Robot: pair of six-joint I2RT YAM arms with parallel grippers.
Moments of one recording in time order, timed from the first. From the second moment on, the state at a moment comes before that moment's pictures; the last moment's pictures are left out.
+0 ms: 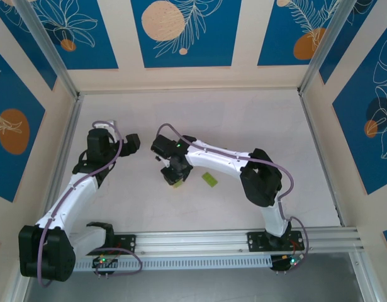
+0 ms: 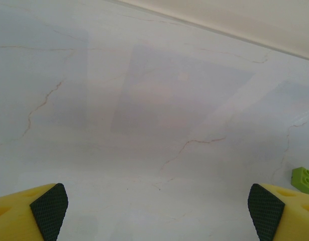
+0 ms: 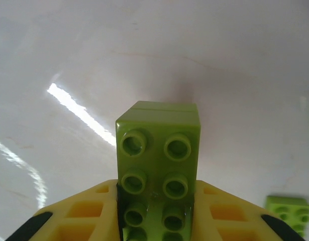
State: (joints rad) left arm -0.13 1.07 0.70 -0.18 0.08 -0.34; right arm 0.97 2.01 1.67 -1.04 0.01 0.21
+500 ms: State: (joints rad) left arm -0.13 1.07 0.70 -0.18 0.08 -0.34; right arm 0.87 2.01 1.72 -1.06 -0.08 0.00
